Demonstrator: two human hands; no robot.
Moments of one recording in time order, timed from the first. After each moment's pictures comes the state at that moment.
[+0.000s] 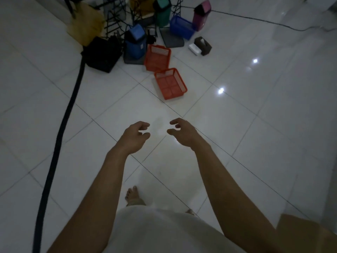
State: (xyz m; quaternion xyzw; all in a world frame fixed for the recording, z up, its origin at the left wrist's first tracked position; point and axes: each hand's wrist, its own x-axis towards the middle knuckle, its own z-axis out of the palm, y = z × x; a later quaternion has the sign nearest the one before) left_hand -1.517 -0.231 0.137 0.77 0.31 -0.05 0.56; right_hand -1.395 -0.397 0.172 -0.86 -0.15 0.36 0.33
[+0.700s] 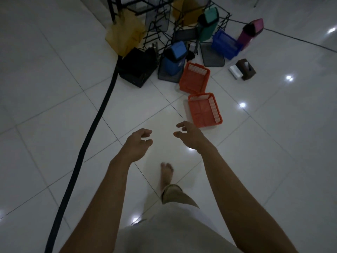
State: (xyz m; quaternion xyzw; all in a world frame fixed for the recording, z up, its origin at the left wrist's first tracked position) left_hand -1.409 0.060 0.108 0.70 0.41 -0.01 0.58; right_hand -1.240 -0.074 0.140 -0.84 -0.21 0.41 0.28
